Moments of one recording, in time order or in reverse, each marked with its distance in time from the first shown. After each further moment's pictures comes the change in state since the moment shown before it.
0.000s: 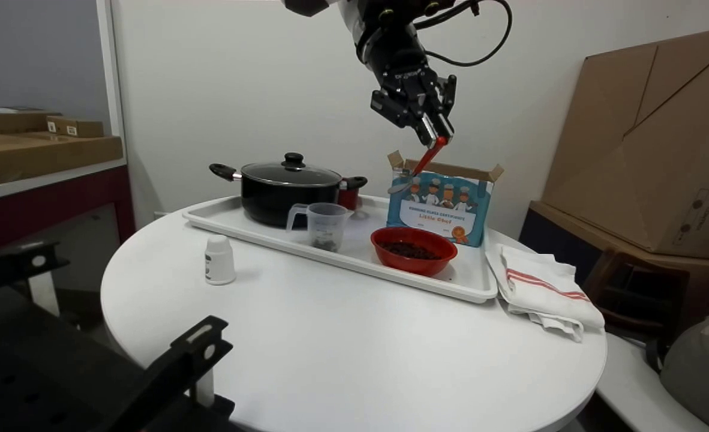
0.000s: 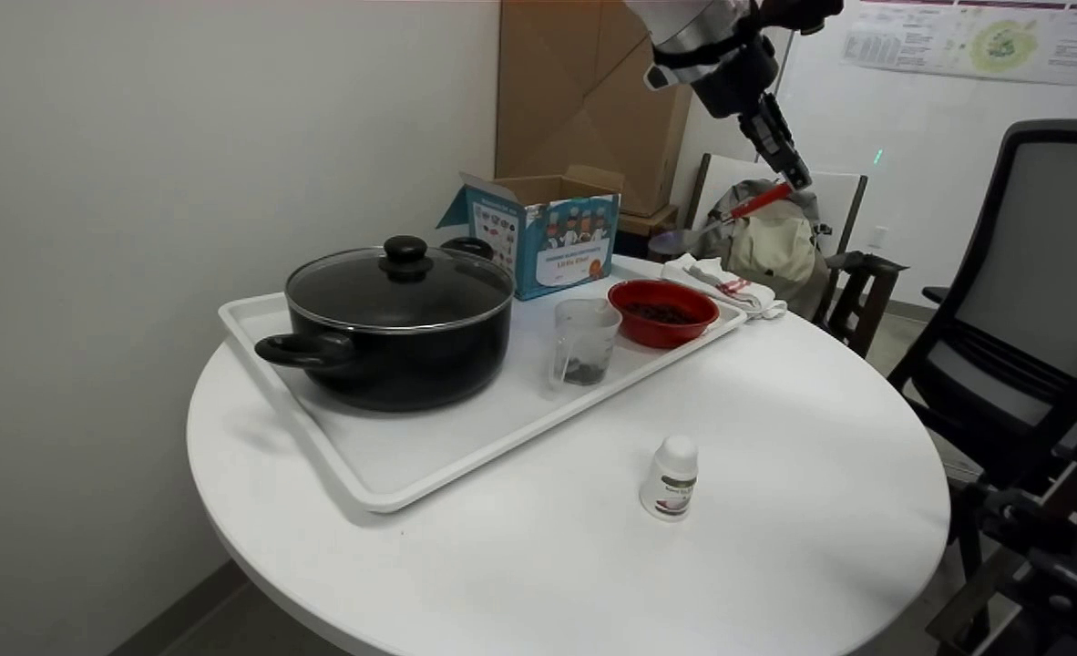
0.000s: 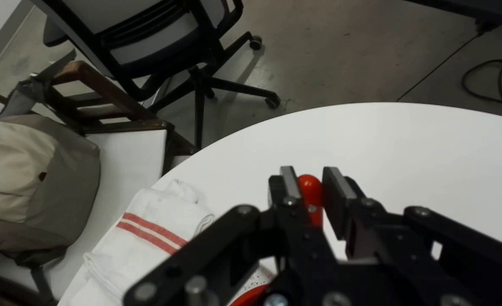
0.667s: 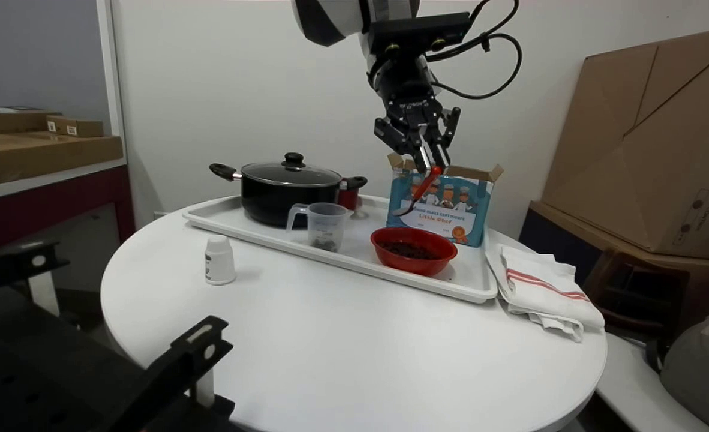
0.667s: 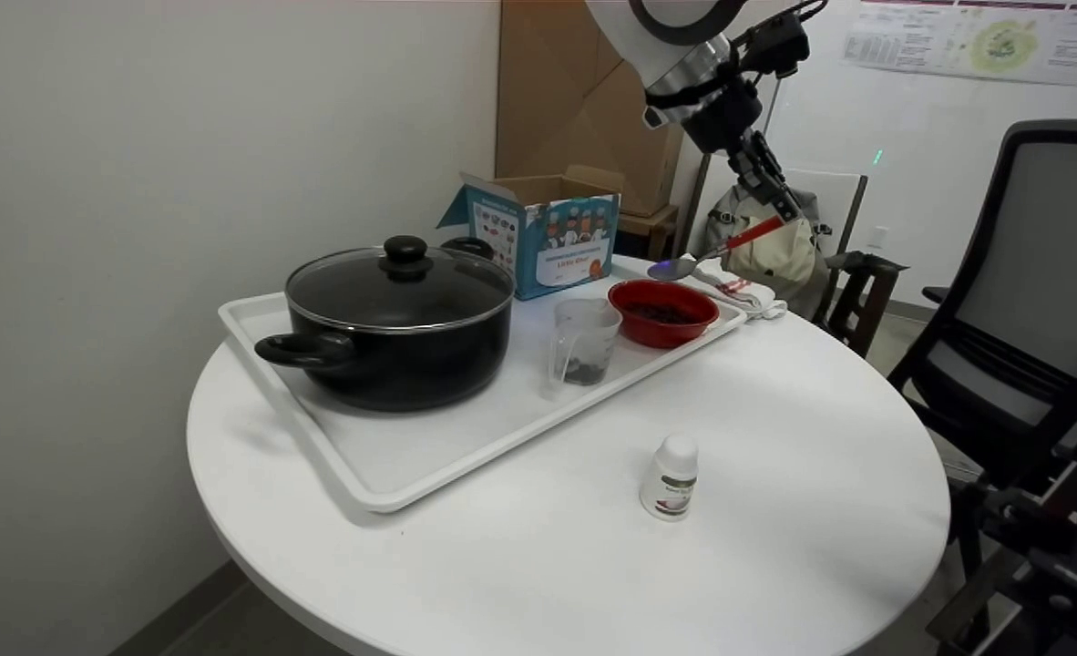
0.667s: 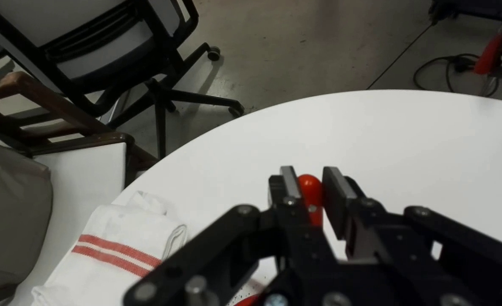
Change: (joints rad) arm -0.009 0.145 -0.027 0.144 0.105 -0.056 -0.002
